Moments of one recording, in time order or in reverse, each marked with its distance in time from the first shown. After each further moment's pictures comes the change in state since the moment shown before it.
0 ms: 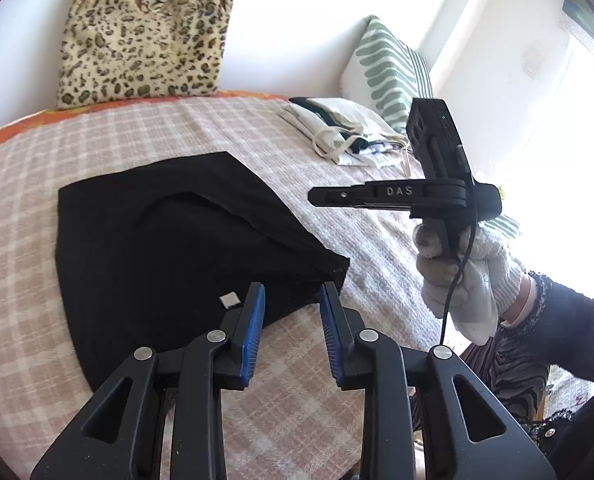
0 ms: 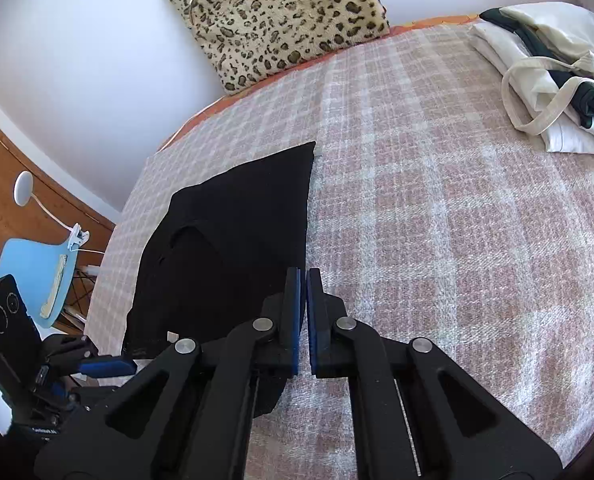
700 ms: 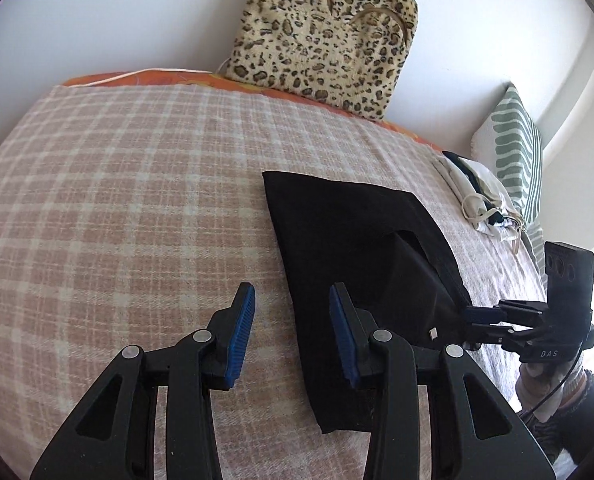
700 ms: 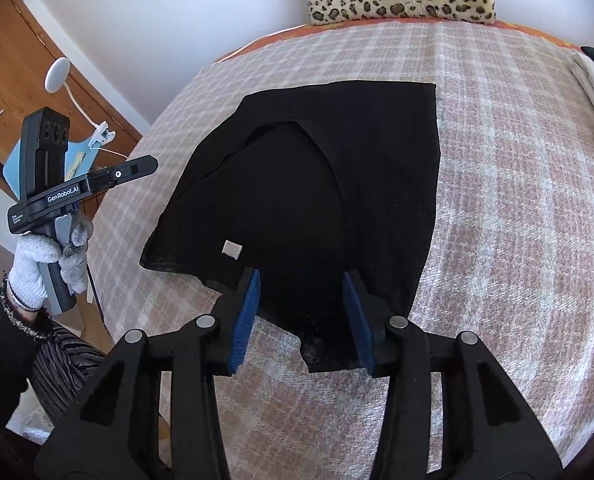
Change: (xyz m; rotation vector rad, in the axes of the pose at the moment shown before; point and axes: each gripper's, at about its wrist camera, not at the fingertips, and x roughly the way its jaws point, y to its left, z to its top) left arm -0.015 0.127 -0.005 -0.313 -0.033 0.280; right arm 0.033 0.065 -0.039 -0.264 0.219 0.054
